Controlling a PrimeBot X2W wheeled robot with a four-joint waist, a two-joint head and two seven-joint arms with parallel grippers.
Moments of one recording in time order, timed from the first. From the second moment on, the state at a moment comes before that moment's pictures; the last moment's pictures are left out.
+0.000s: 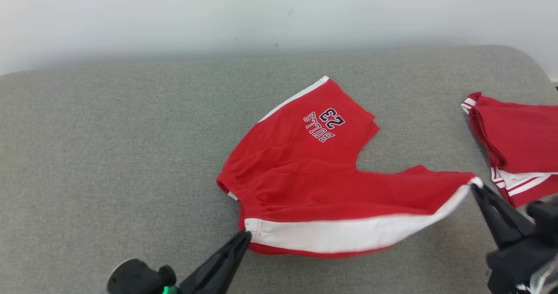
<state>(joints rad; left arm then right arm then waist) -0.30 0.74 -0.91 -0.37 -0.86 0.16 -0.23 0.06 -0.51 0.03 -0.22 0.31 0.13 0.20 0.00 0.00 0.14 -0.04</state>
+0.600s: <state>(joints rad) -0.42 0.50 -0.75 -0.12 -1.11 -0.01 -0.25 -0.55 -0.53 0.22 0.20 0.35 0.13 0.25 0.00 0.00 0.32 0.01</state>
